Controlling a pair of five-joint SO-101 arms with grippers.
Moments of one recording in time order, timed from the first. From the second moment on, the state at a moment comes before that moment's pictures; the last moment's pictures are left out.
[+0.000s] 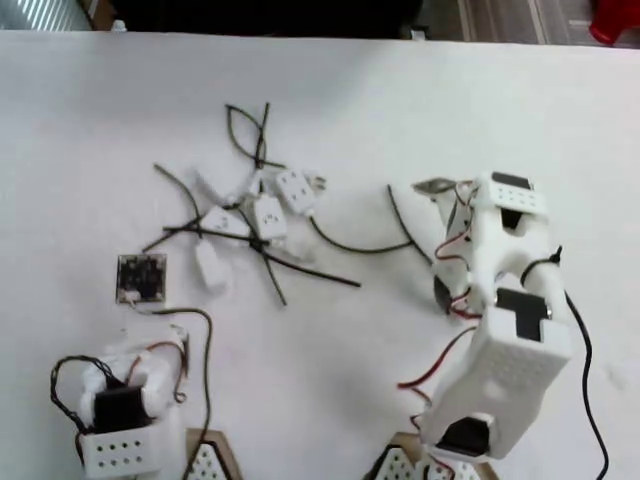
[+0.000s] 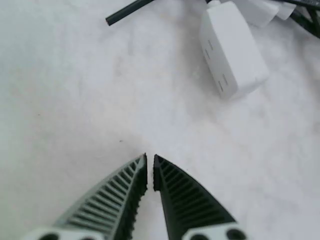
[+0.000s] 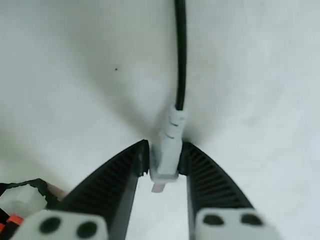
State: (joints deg) left arm -13.6 -103.6 97.2 74.1 -5.2; right arm 10.5 23.7 9.7 84.6 43.9
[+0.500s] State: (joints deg) left arm -13.6 -103.6 97.2 74.1 -5.2; right arm 10.6 21.8 7.5 87.5 45.7
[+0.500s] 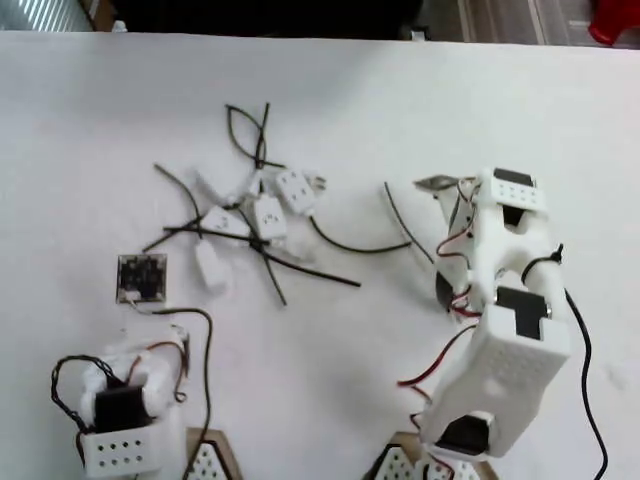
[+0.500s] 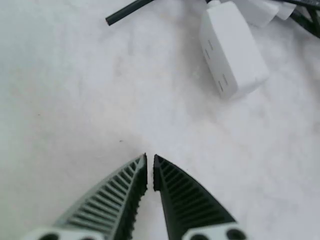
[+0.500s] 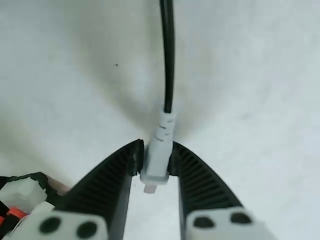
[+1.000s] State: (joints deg) left arm -13.6 -103.6 97.2 74.1 -5.2; right arm 10.6 21.3 8.6 88.5 48.8
